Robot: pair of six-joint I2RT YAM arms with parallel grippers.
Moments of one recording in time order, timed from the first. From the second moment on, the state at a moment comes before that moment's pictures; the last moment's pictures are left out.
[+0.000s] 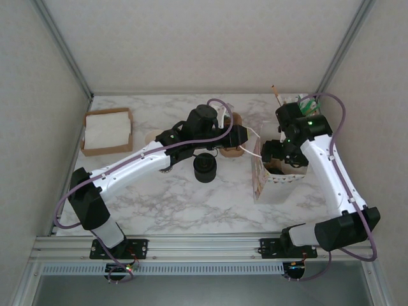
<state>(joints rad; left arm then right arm) -0.86 1.65 1.53 -0.28 0.25 -0.85 0.29 1.35 1.52 -1.52 0.08 0.35</state>
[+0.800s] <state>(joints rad) -0.86 1.64 1.53 -0.28 0.25 -0.85 0.29 1.27 1.60 -1.54 0.10 0.36</state>
